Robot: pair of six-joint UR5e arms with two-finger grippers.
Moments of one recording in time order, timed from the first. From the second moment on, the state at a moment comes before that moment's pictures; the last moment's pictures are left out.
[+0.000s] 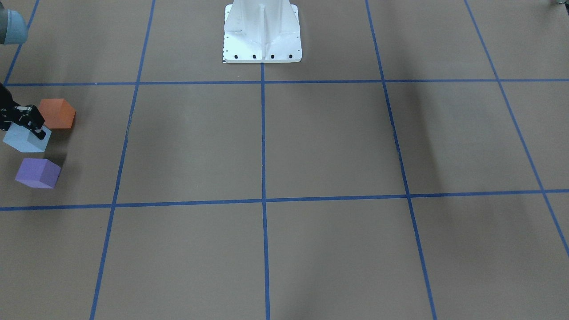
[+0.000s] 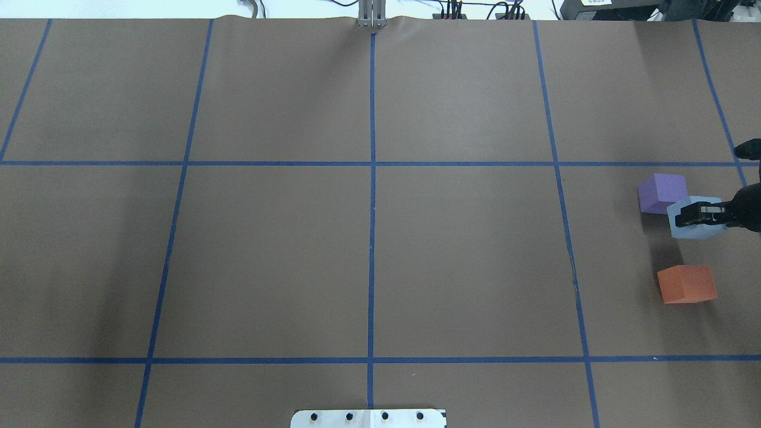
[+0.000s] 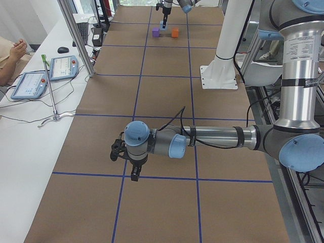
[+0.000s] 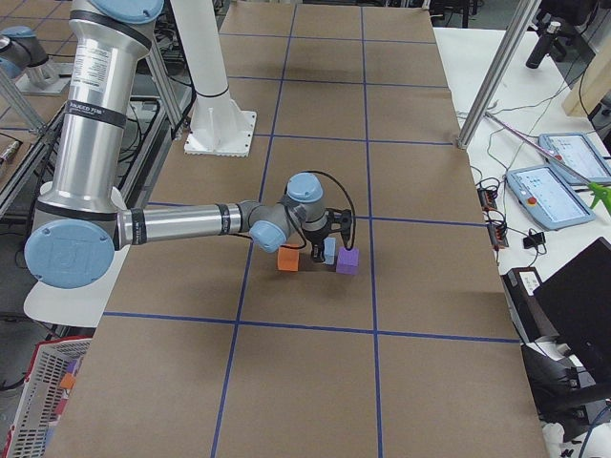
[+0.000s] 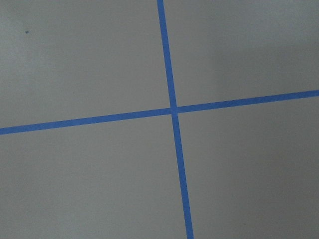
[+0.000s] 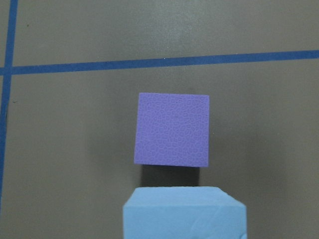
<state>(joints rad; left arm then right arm) -1.56 -1.52 -1.61 -1.74 -2.38 0.01 0.98 -1.79 1.79 -0.88 2.09 0.93</state>
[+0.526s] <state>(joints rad) -1.56 -1.52 -1.61 -1.75 -2.38 0.01 0.88 -1.78 1.76 -0.87 2.01 0.95</state>
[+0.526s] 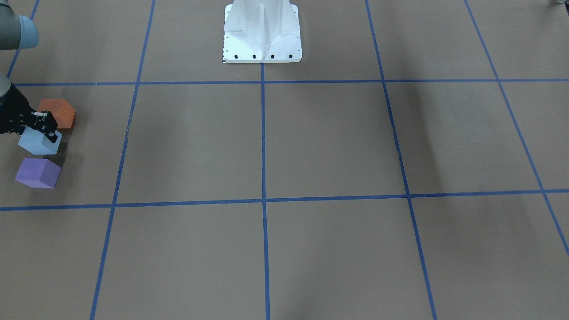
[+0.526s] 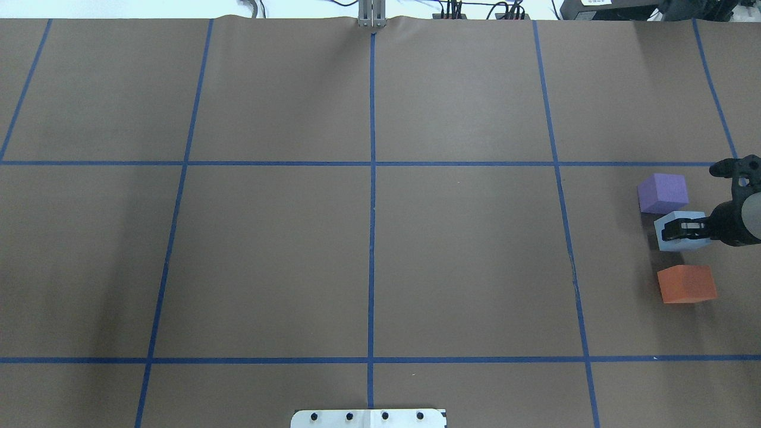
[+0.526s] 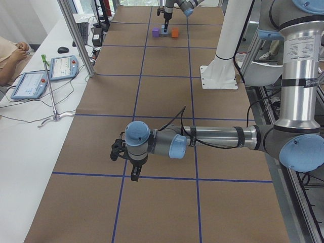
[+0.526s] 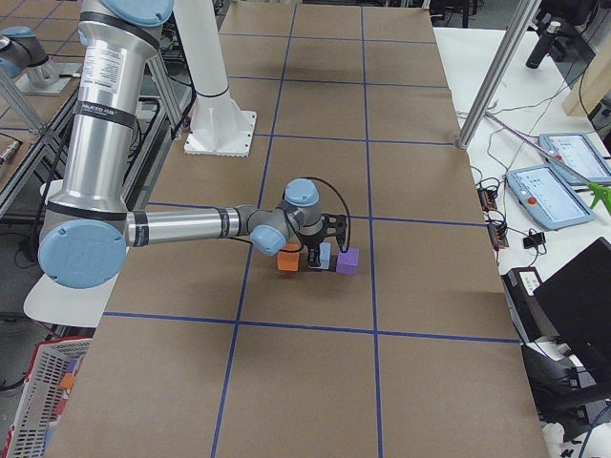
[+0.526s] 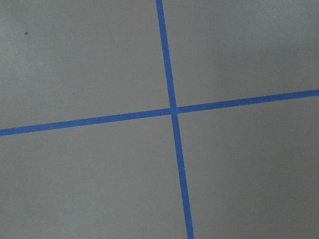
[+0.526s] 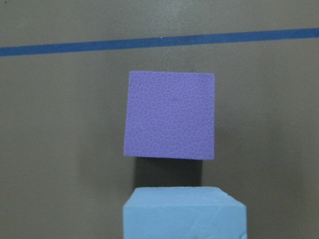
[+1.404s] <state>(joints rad) -1.56 -1.52 -1.61 -1.75 -2.38 0.01 0.85 -1.75 1.72 -0.87 2.00 0.93</state>
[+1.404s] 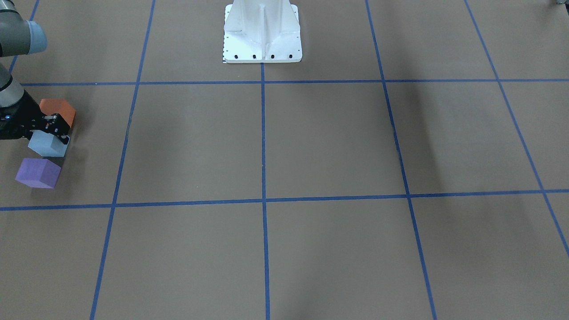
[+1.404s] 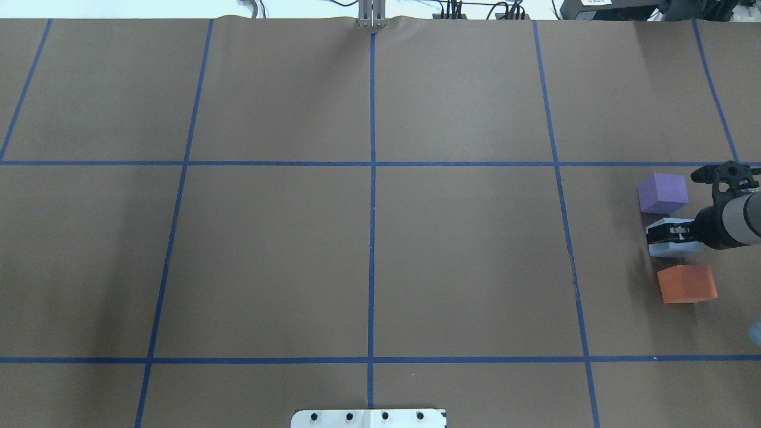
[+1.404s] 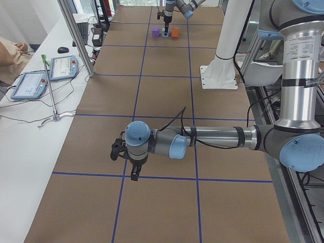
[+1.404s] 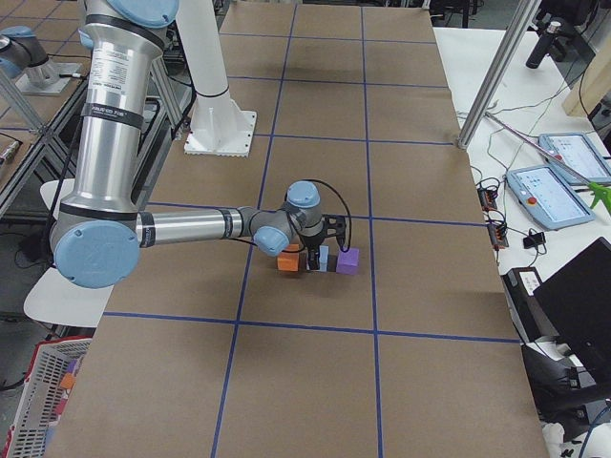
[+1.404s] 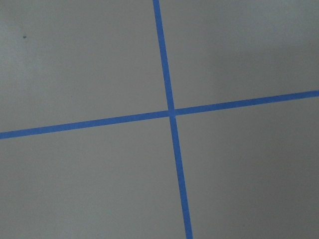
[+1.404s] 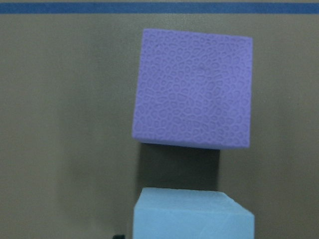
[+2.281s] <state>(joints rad) -1.56 -1.52 -1.61 -1.76 -2.38 0.01 1.17 -1.77 1.77 -1.03 2.21 0.55</state>
